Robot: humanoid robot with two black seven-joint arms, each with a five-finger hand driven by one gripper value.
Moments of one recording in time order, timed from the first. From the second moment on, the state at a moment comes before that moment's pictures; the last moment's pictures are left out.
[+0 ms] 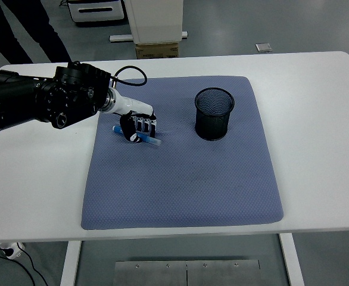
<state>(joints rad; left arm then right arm) -1.53 0.11 0.75 -0.70 0.65 -0.32 -0.22 0.01 0.00 0.28 0.21 -0.12 0.04 0.16</state>
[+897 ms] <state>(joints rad) -1.56 0.12 0.71 -0.67 0.65 -0.34 -0.23 0.01 0.00 0.28 0.21 -0.12 0.04 0.16</state>
